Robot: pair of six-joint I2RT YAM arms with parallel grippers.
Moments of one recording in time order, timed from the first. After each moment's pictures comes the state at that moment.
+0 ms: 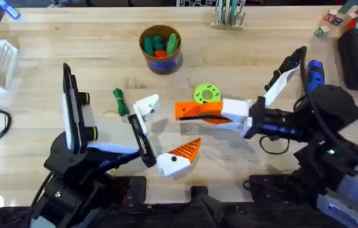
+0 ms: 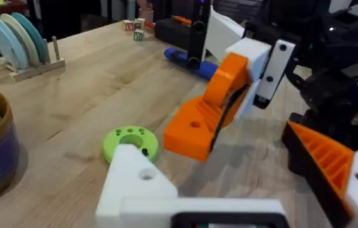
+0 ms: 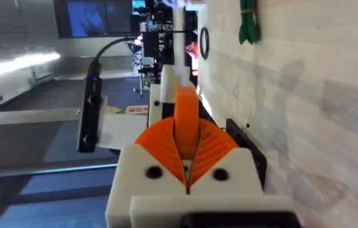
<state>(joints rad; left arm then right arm) -0.47 0.01 0.01 -0.07 0.69 -0.11 0.42 0.75 0.14 0.43 -0.85 1.38</state>
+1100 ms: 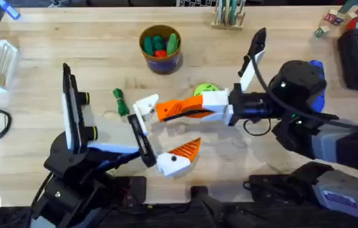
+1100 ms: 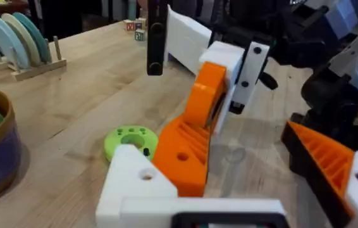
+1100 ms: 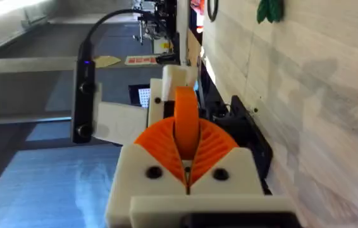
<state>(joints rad) -0.47 0.01 0.01 -0.07 0.69 -0.11 0.47 1.21 0.28 0.74 -1.02 1.35</state>
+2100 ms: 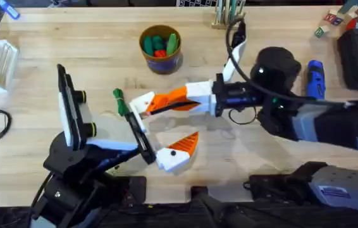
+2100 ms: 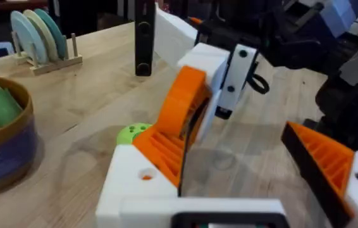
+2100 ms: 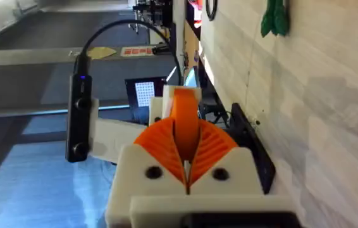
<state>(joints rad) -0.45 0.00 0.01 -0.07 0.64 -0.13 0.53 1.40 0.42 0.75 -1.00 1.33</state>
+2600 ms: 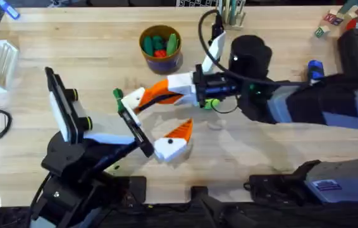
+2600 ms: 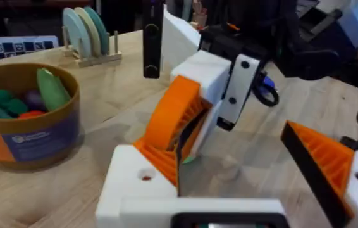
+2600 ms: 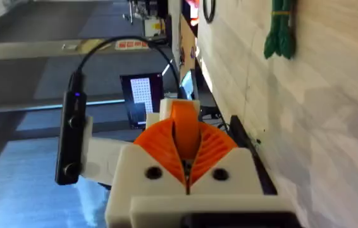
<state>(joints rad) -0.43 0.01 0.01 -0.07 0.54 -0.15 0.60 1.60 0.60 0.76 -0.98 1.32</state>
